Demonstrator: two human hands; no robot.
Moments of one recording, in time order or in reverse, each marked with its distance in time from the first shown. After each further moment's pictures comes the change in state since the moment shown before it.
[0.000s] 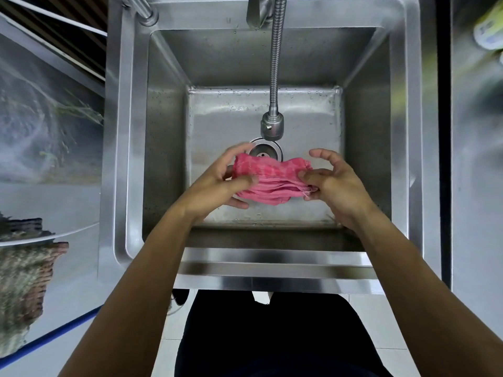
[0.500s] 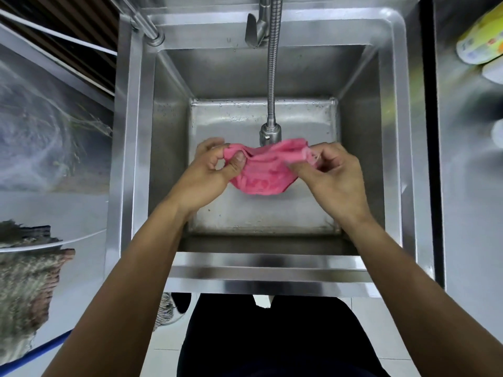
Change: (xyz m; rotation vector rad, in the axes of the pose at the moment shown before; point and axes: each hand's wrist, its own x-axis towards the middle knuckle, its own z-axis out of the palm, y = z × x) left_hand -0.011 0.035 -0.008 0.143 0.189 0.180; right_hand -0.026 -0.029 0.019 -0.211 0.177 -0.508
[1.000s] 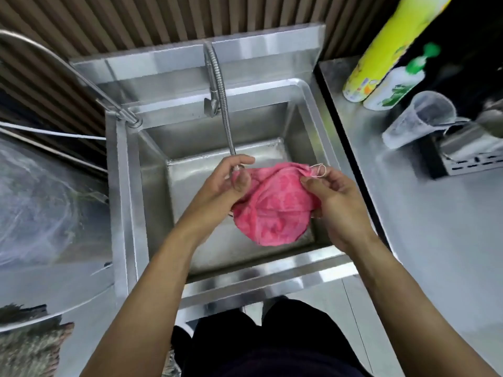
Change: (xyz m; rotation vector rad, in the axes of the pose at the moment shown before) left_hand -0.044 0.086 0.019 -0.274 -0.345 0.213; right_hand -0.079 -0.069 -0.048 0.458 0.200 0.185
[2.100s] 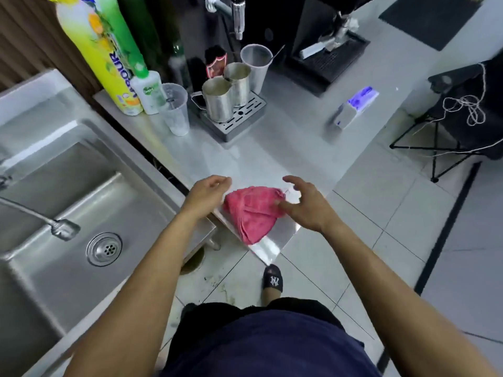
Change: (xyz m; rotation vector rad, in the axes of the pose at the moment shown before) left_hand 0.067 -0.074 0.357 0.693 -0.258 -0.183; right_hand -0.148 0.060 -0.365 -0.591 0.418 0.059
